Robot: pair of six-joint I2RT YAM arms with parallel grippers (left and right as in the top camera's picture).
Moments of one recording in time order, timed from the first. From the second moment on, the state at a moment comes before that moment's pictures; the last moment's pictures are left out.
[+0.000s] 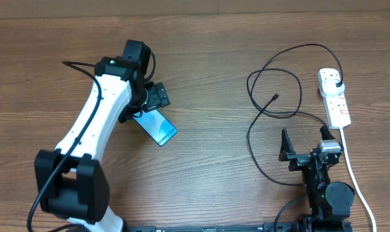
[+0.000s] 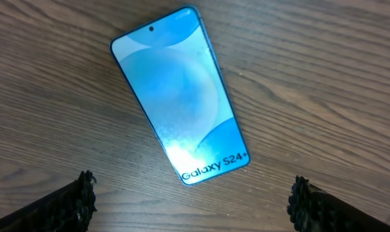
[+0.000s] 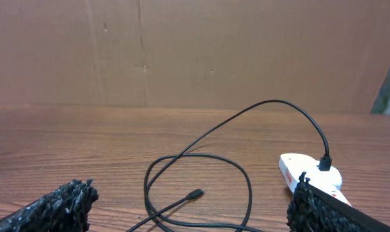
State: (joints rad) left arm -0.22 1.80 1.48 -1.14 0.03 -0.60; right arm -0.04 0.01 0.02 -0.03 -0.11 -0.01
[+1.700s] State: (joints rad) left arm -0.22 1.95 1.48 -1.06 0.02 -0.89; right arm -0.04 0.01 0.02 -0.03 -0.11 -0.01
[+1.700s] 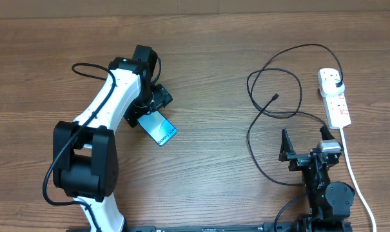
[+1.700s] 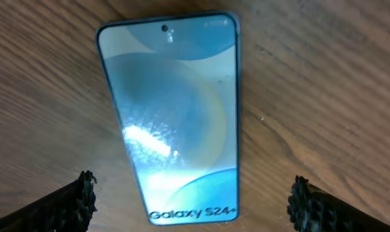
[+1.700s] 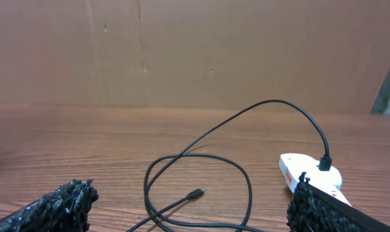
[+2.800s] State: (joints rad) left arm -0.22 1.95 1.33 -0.90 0.02 -0.94; right arm -0.04 0.01 0.02 -0.03 -0.11 -0.01
